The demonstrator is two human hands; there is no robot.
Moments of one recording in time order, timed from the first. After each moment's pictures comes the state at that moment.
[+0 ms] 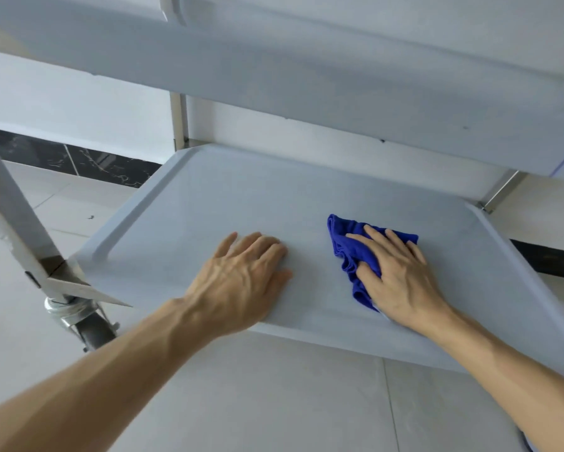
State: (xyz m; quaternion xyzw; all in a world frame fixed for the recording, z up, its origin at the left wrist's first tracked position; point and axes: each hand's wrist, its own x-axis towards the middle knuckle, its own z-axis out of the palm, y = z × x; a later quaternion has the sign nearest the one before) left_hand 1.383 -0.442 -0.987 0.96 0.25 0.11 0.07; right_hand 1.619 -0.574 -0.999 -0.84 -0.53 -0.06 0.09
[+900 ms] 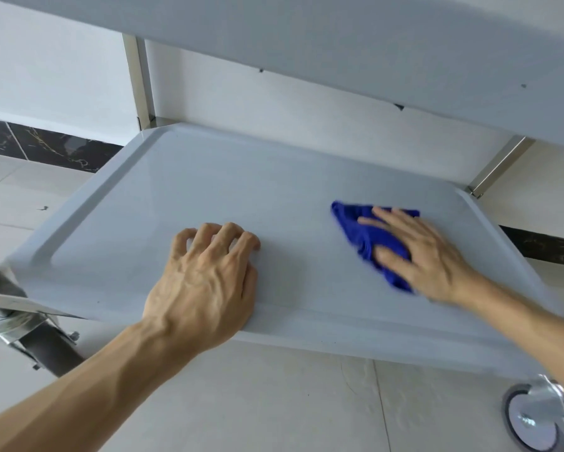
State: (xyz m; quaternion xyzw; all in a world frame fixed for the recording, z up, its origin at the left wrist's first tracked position) left_hand 1.386 -0.445 -0.996 0.93 0.32 0.16 0.07; right_hand 1.693 -0.585 -0.988 -0.79 -0.60 -0.02 0.09
